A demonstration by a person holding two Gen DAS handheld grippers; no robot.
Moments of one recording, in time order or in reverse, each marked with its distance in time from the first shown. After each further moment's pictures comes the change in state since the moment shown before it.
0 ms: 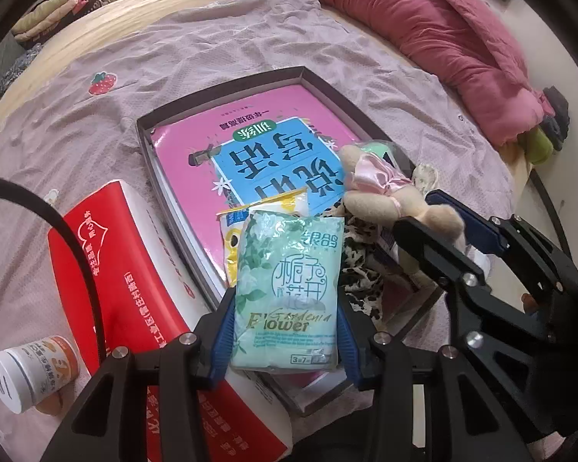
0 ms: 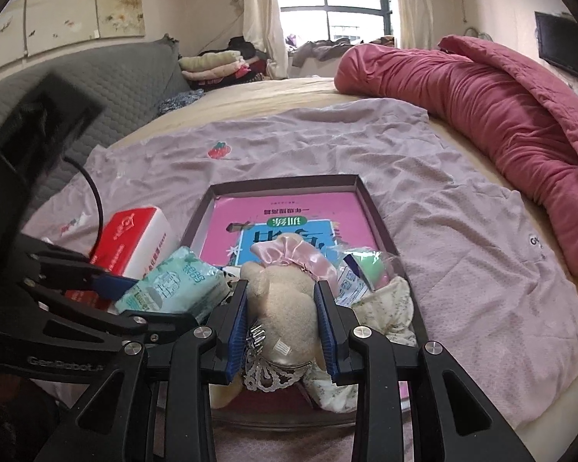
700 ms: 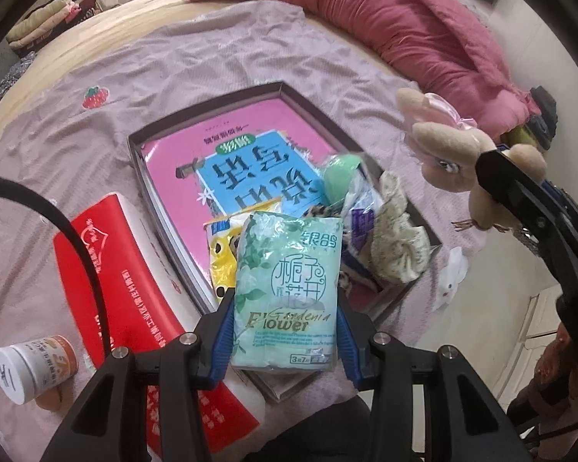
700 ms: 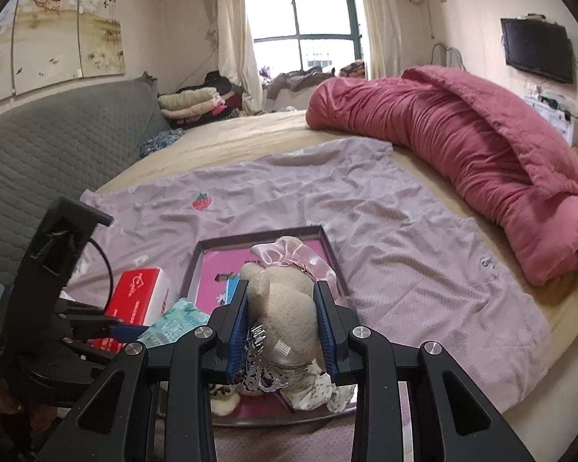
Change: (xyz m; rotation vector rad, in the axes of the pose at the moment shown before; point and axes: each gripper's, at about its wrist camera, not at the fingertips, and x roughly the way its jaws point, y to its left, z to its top) left arm -0.019 -0.014 -0.003 0.017 -0.019 -0.033; right arm -0.075 -0.016 0.032 0.082 -0.108 -0.052
